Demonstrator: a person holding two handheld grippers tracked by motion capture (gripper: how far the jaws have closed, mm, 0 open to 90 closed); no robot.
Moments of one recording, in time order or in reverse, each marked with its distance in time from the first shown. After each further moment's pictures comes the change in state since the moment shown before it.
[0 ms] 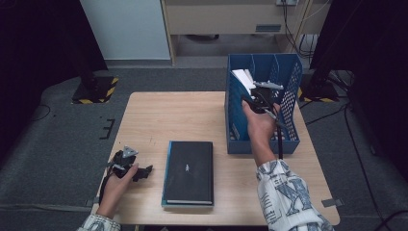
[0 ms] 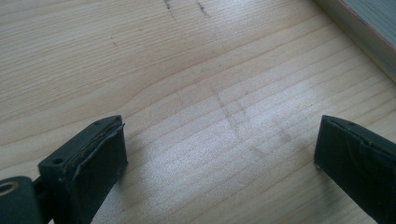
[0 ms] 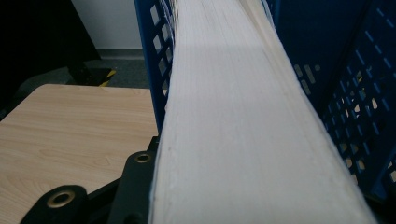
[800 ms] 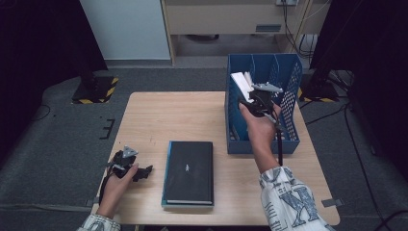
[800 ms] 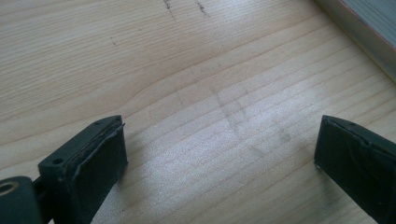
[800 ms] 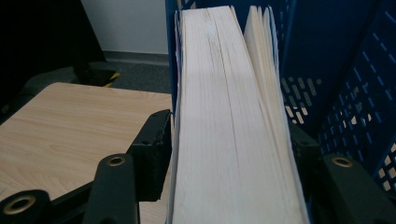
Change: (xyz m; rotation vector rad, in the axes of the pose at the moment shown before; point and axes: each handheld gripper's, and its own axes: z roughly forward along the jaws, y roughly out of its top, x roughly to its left) left arm 0.000 0.000 0.000 0.000 0.000 -0.001; right arm 0.011 0.000 -0.018 -0.037 0.010 -0.054
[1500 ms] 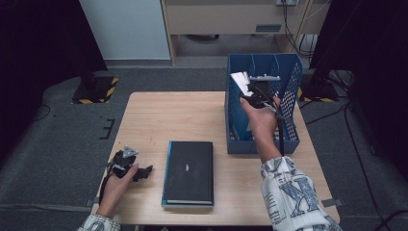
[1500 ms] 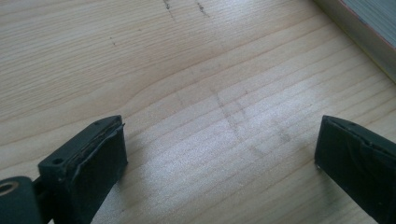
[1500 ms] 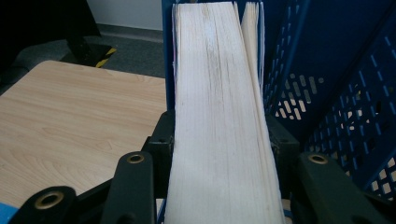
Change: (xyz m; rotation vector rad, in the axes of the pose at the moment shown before) left arm 0.000 0.000 0.000 -0.003 0.001 0.001; right arm -0.003 0.021 0.010 0.108 -0.002 -0.049
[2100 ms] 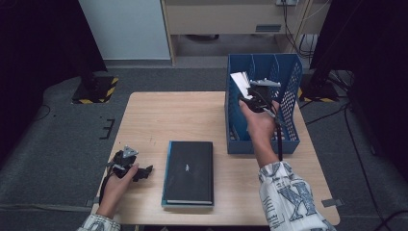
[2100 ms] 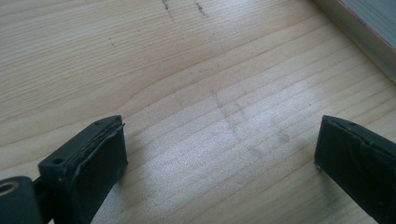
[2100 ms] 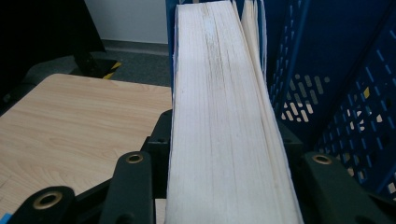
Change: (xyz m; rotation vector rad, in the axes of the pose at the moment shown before) left arm -0.001 0.000 0.000 0.000 -0.003 -0.001; right arm 0.002 -0.013 0.001 -0.059 0.013 0.033
